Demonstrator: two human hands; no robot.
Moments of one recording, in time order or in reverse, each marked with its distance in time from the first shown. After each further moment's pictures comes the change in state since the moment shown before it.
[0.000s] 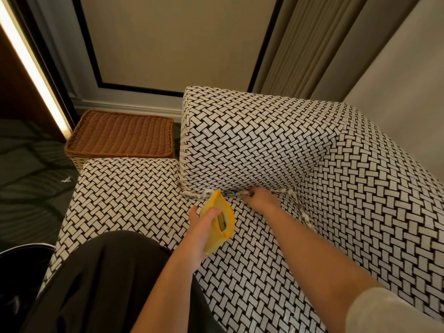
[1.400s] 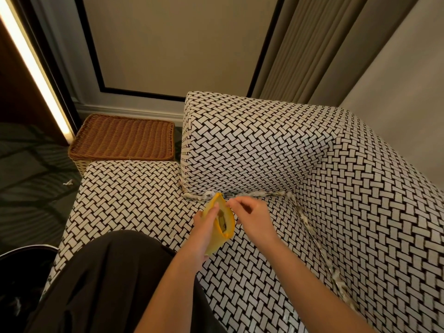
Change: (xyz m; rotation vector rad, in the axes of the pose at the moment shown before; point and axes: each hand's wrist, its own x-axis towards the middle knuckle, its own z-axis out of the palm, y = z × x) left_hand -0.003 -0.004 0.004 0.139 0.001 0.013; right_hand -0.114 -0.028 -0.003 0.834 0.126 -0.477
